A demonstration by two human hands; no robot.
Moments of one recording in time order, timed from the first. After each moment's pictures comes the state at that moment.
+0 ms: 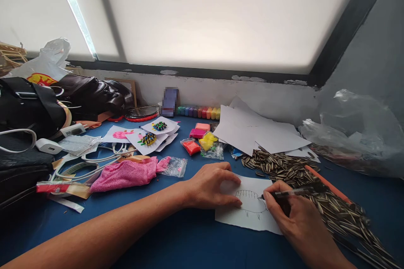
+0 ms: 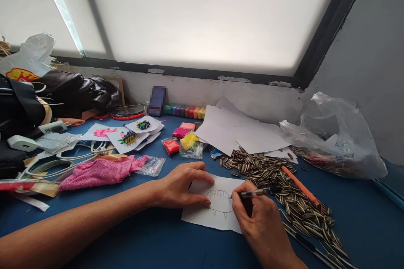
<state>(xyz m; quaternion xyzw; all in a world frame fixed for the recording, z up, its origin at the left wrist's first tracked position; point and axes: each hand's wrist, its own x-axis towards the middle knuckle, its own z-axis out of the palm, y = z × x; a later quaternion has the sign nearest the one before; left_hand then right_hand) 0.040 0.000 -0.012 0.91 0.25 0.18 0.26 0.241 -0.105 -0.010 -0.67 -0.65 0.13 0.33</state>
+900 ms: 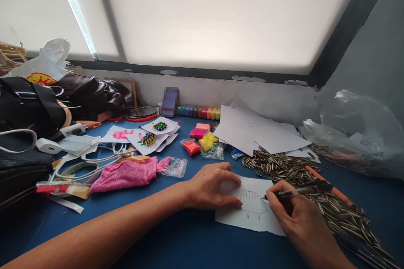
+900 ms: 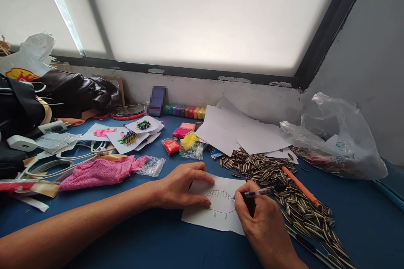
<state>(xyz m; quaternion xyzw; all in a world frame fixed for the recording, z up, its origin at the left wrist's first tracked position) 0.040 -0.002 -0.012 0.91 0.25 0.18 0.26 0.246 -0.102 -0.012 -0.67 -0.65 0.12 0.33</state>
